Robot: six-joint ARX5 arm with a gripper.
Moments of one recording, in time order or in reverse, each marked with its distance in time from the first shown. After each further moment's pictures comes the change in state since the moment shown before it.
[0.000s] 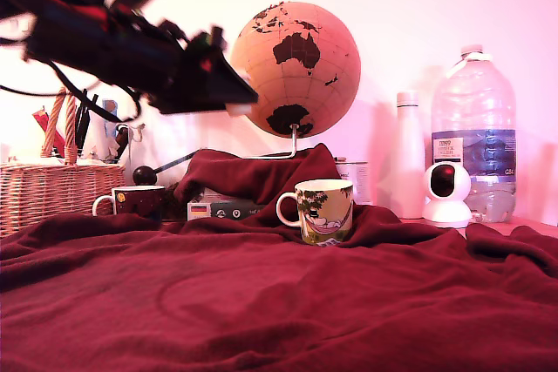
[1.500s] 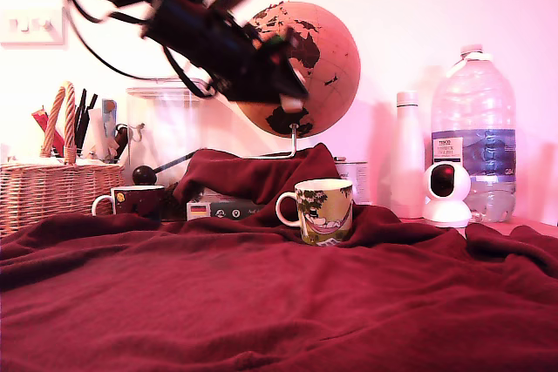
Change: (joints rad) arm -0.034 0.344 0.701 -0.572 -0.004 0.064
